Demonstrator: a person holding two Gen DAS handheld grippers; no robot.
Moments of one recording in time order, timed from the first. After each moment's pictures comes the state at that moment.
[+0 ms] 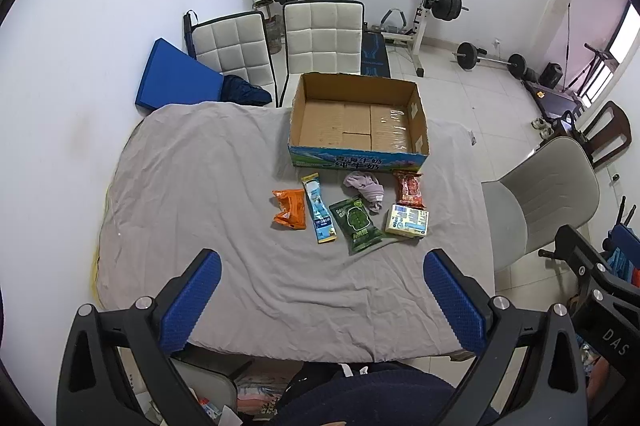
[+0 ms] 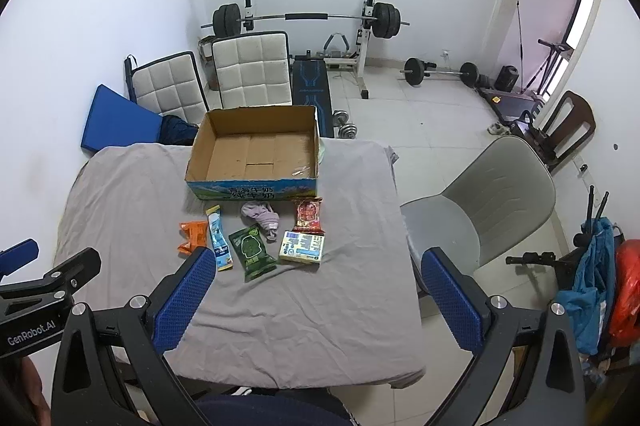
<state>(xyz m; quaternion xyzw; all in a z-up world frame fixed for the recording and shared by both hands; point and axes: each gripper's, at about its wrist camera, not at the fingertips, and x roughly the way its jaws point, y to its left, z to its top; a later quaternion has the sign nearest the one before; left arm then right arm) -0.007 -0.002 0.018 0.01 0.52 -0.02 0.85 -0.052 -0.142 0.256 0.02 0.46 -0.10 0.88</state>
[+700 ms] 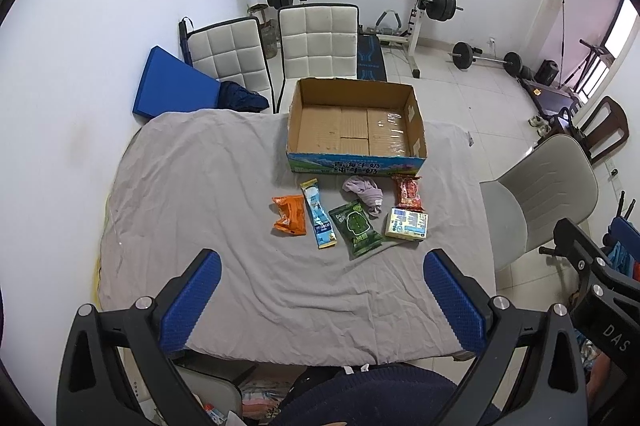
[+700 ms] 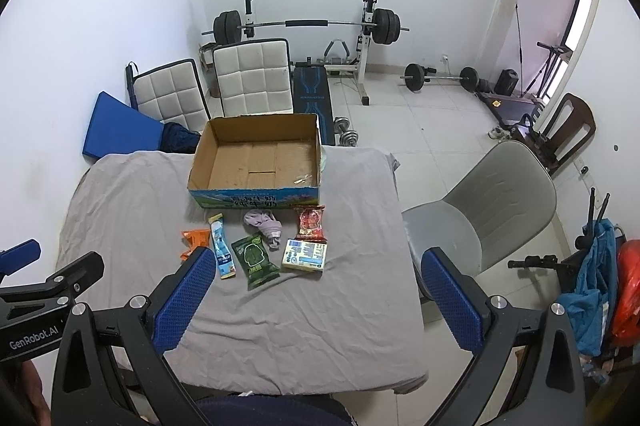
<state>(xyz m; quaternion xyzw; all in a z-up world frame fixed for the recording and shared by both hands) -0.004 -0.003 0.020 0.02 0.51 -0.03 0.86 -0.052 -0.143 0.259 0.03 0.45 -0.10 0.89</state>
